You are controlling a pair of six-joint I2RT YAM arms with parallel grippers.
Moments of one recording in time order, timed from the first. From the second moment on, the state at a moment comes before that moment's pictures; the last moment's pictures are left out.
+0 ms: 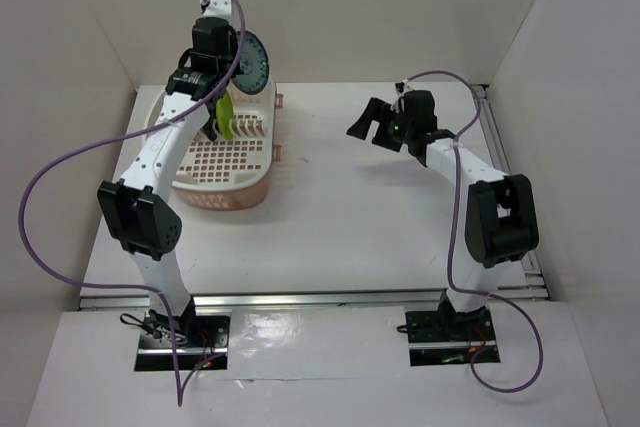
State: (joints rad) left arm -0.24 1.85 1.99 -0.46 -0.29 -0.13; right arm 0.21 1.71 1.23 -0.02 -0.39 0.56
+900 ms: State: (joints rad) left arm -0.29 1.92 1.78 -0.29 -0.67 0.08; right arm 0.21 1.78 1.22 -0.06 -0.44 0.51
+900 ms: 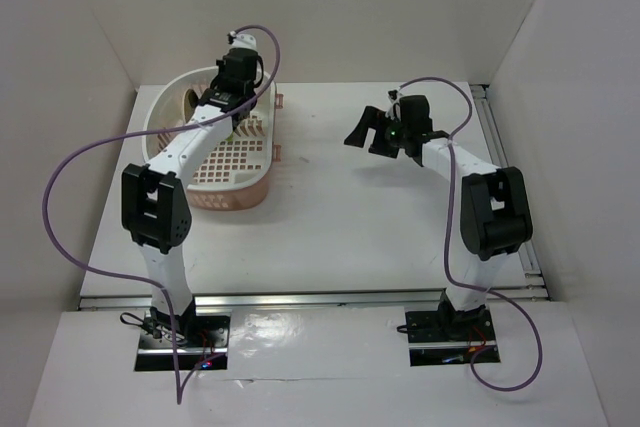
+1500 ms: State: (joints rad) left arm -0.32 1.97 1.73 -0.27 -0.71 0.07; right arm 0.21 1.79 1.22 -0.05 -0.49 0.51
